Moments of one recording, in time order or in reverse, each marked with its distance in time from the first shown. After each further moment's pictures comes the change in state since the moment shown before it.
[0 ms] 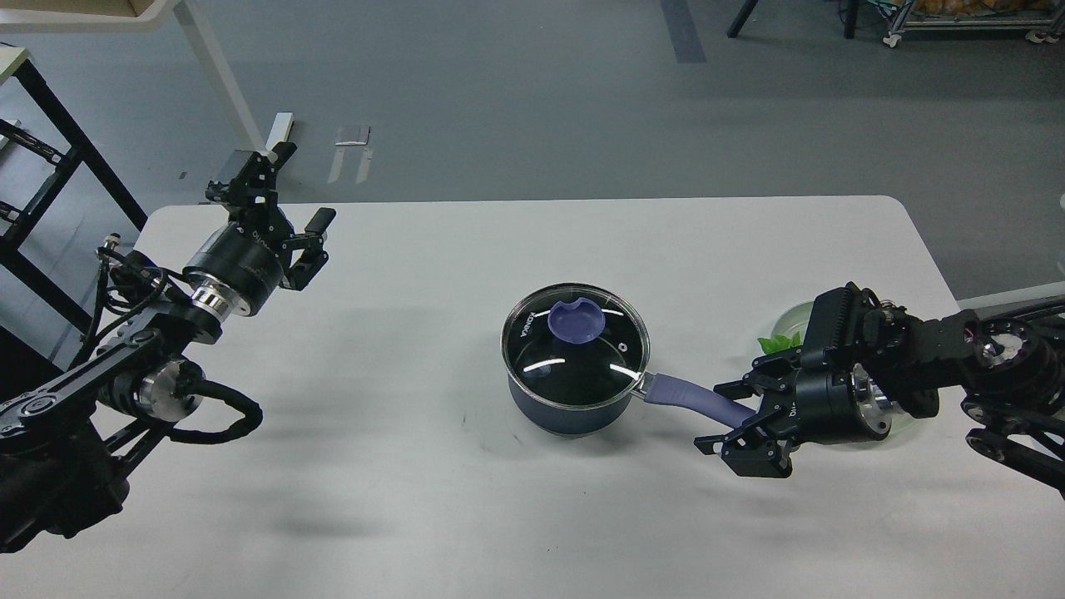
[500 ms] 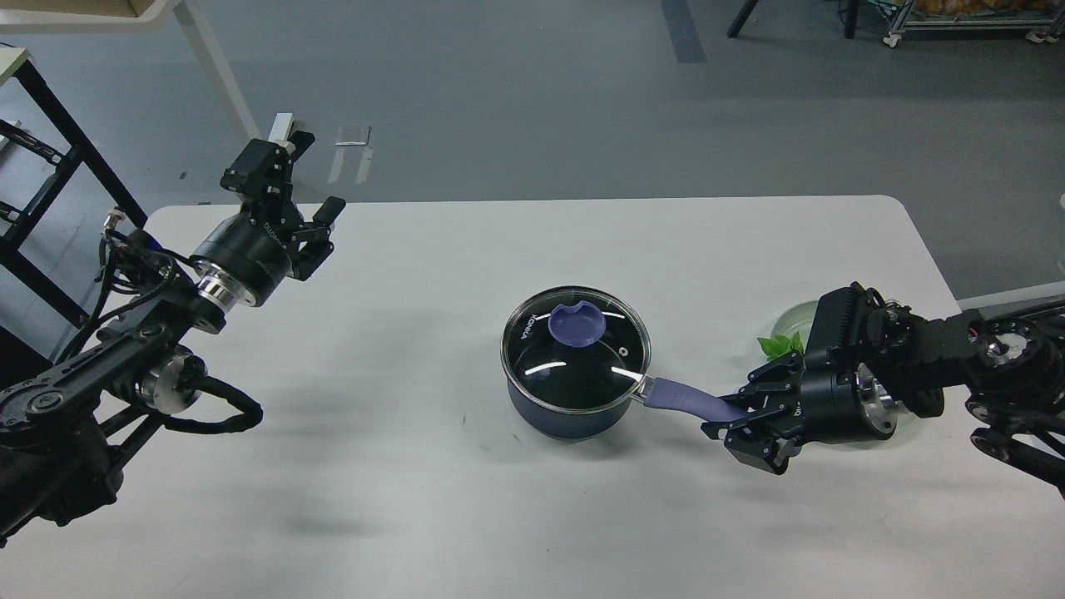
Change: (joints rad) left arm -0.048 0.012 0.000 -0.044 0.335 -0.006 -0.020; right arm 0.000 -0.004 -0.001 -0.009 -0.002 0.001 0.001
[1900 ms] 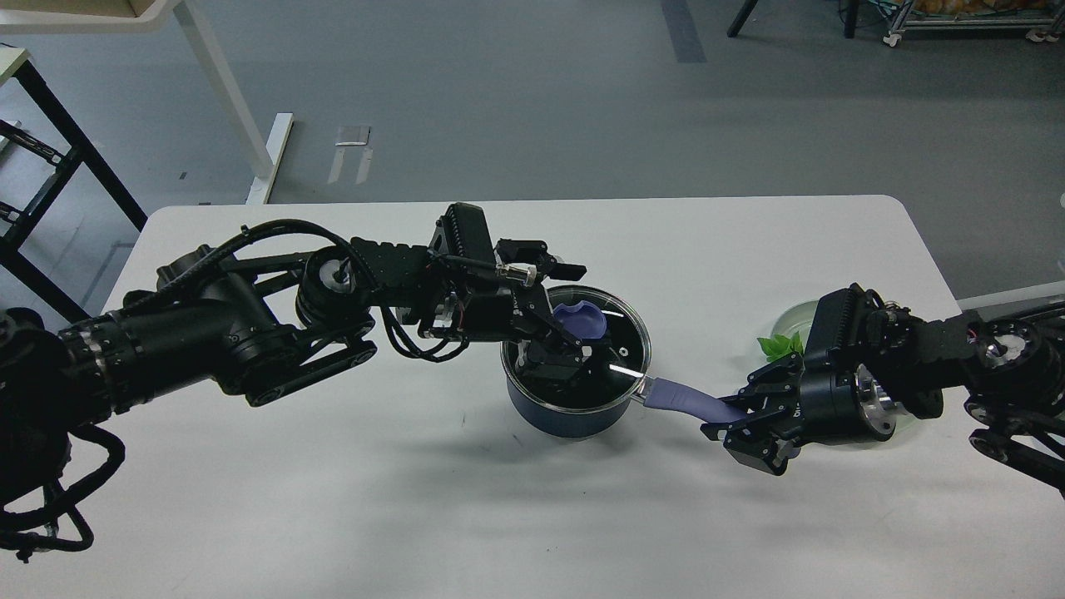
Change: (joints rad) left arm -0.520 -0.279 0.676 0.126 1.334 0.224 -0.060; right arm -0.004 0.003 0.001 -0.001 0.003 0.003 0.000
